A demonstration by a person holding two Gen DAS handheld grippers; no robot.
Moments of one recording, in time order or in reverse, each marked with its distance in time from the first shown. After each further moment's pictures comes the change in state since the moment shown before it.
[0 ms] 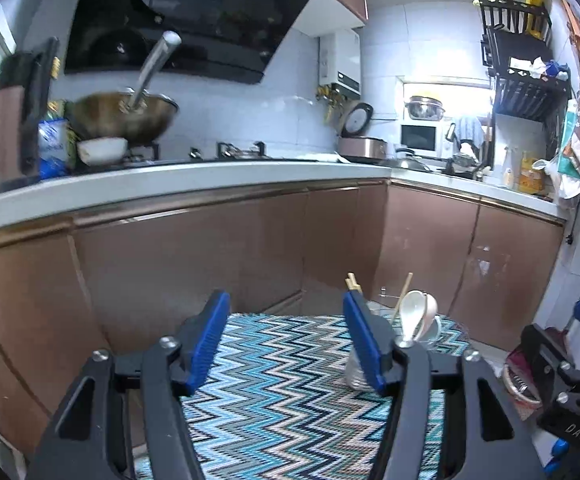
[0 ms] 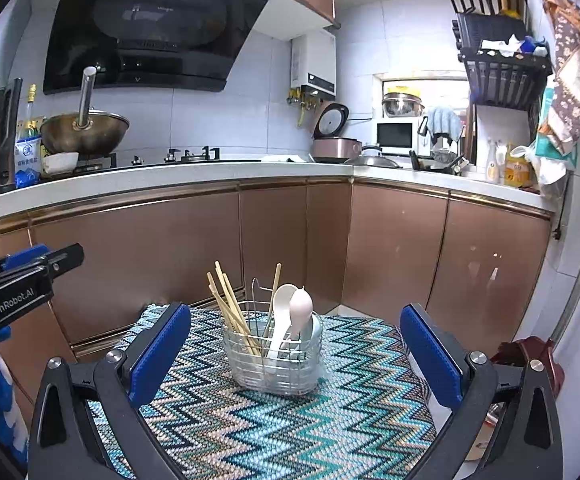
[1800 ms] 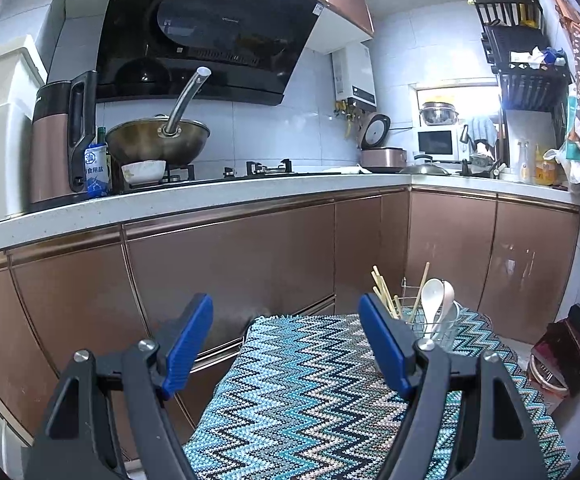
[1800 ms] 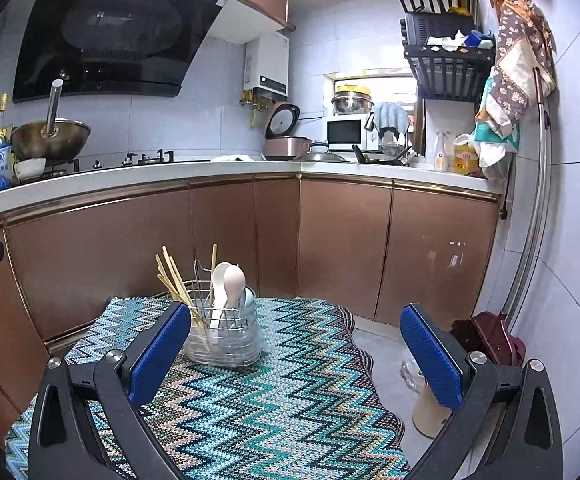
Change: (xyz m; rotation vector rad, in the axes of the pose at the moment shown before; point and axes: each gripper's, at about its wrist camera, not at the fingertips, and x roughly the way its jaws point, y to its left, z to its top) left arm -0.047 0.002 -0.023 0.051 -0.064 0.100; right arm -0.041 -0.045 -0.027 0.038 0.004 -0.144
